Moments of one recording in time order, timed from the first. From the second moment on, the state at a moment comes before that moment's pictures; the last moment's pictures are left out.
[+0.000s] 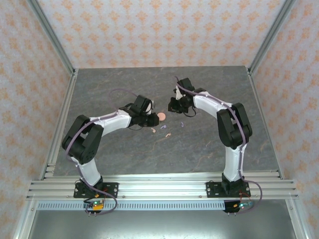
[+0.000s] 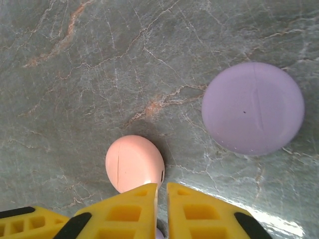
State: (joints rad) left arm -0.50 1.79 1.08 -0.26 0.26 -0.54; right arm 0.44 2.00 1.47 -0.56 -0.38 0.50
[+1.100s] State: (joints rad) left arm -0.50 2.00 1.24 -0.29 0.24 -0.64; right arm 0.45 2.27 1.75 -0.70 -0.42 0.53
